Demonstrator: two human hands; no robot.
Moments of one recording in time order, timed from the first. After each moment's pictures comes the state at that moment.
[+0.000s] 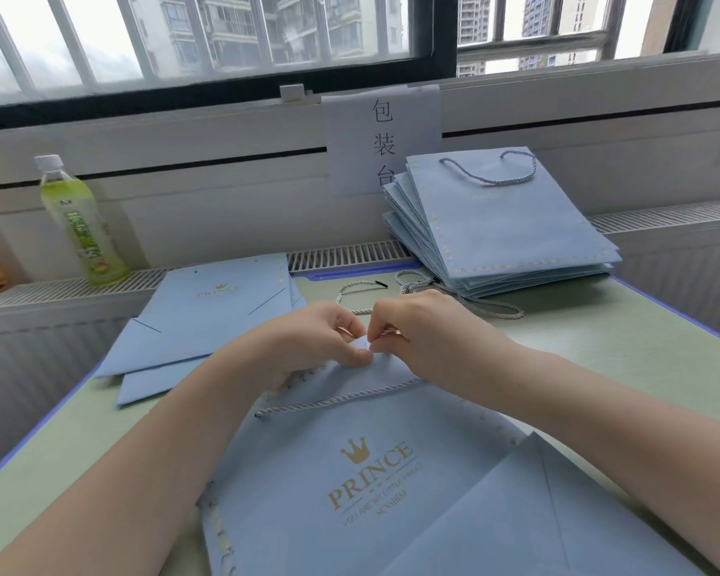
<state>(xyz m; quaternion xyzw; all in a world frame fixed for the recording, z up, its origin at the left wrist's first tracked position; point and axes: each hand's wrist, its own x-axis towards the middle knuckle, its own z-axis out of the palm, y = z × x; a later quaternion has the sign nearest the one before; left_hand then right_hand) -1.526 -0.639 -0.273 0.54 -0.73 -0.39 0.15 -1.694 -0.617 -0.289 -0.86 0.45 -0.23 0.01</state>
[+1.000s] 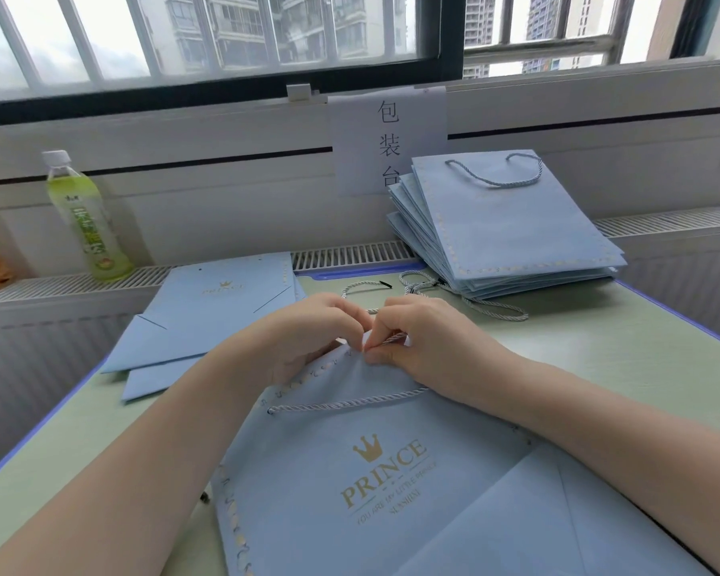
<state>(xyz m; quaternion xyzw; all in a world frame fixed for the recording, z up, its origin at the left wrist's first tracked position) -1.527 -0.635 -0.266 0.50 -0.65 -0.53 0.21 -1.689 -0.615 -0.295 -0.85 0.42 -0.31 0.09</state>
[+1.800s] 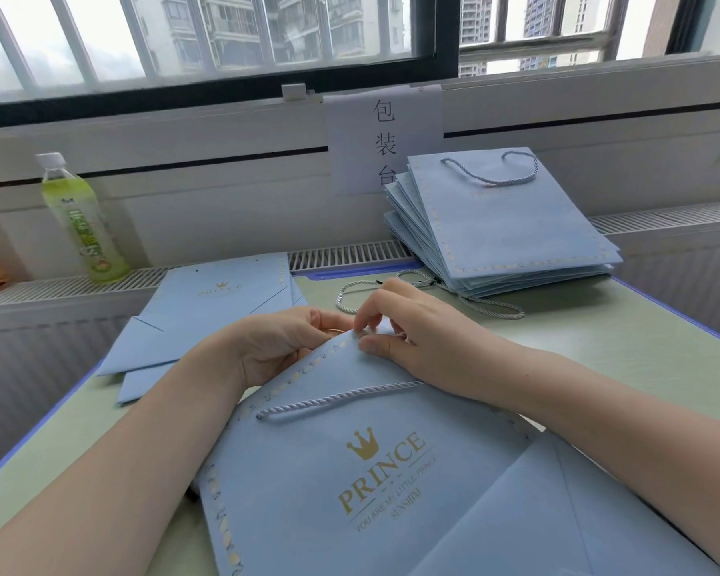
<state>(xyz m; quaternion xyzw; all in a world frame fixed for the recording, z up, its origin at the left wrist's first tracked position) -1.500 -0.653 -0.281 0.41 -0.56 -0.69 0.19 -1.693 -0.615 -0.289 -0.87 0.39 -0.28 0.10</state>
